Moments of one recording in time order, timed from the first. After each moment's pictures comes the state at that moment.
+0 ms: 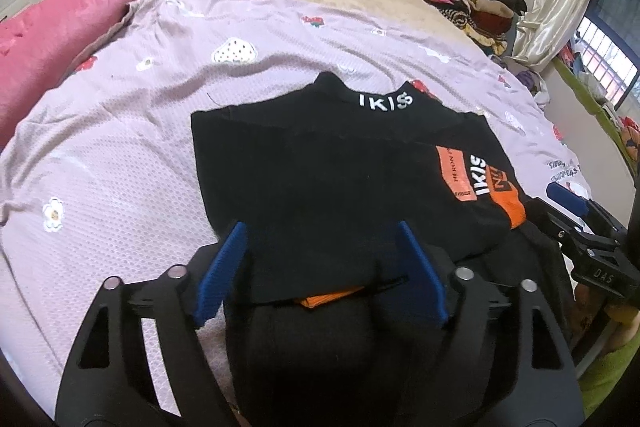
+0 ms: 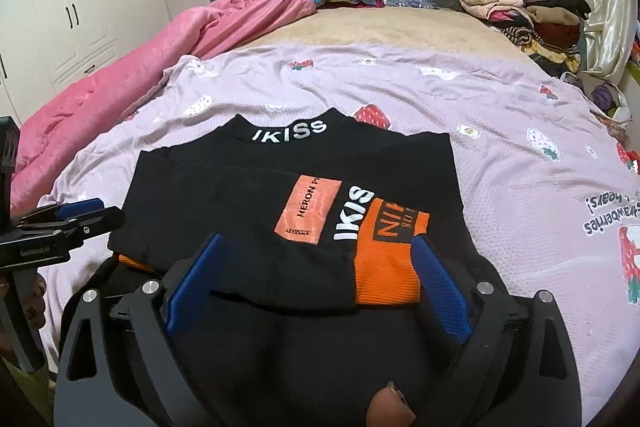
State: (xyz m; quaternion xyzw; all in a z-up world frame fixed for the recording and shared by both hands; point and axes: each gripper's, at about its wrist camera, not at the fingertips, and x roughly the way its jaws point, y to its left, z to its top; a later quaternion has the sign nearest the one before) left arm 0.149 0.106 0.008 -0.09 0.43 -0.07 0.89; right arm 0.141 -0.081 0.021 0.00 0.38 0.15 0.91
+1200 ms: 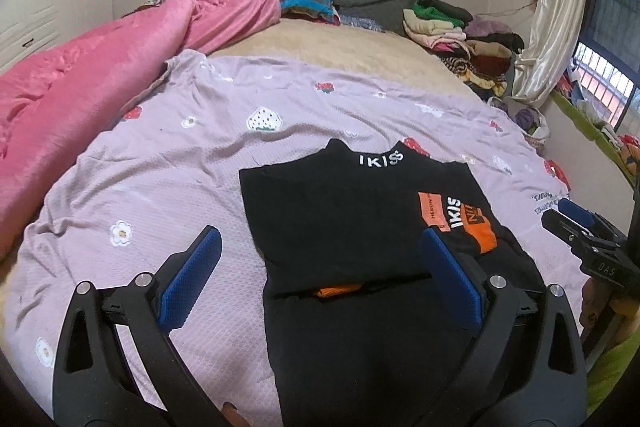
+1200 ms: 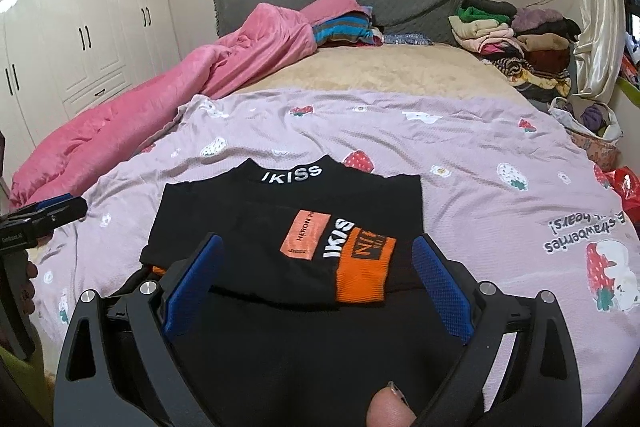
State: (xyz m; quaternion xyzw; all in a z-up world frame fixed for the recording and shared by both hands) left arm 0.089 0.119 0.076 -0.08 0.35 -0.04 0.93; right arm 0.095 -0.109 0.077 0.01 0.32 0.15 0.94
